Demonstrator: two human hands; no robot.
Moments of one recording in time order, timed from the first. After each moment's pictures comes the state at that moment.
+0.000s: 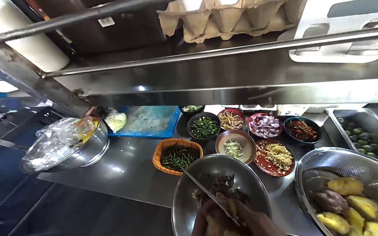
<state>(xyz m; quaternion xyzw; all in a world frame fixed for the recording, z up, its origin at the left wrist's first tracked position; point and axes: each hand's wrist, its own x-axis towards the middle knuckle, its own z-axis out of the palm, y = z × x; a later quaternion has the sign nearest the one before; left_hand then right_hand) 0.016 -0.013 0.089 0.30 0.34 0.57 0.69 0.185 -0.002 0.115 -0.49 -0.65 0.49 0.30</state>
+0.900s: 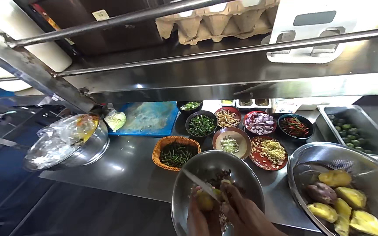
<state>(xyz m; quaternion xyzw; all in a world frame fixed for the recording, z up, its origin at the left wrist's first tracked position) 0.037 0.029 0.063 0.03 0.48 0.60 0.64 0.176 0.003 0.047 -0.55 -0.66 0.42 0.29</state>
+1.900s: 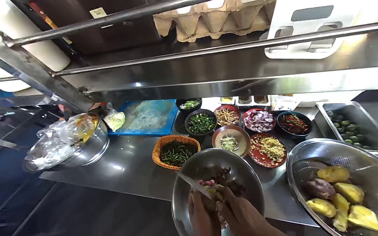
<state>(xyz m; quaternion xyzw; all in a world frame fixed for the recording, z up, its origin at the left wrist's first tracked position) 0.035 0.030 0.030 0.18 0.44 0.65 0.60 0.168 0.008 0.048 -0.53 -0.66 0.47 0.25</state>
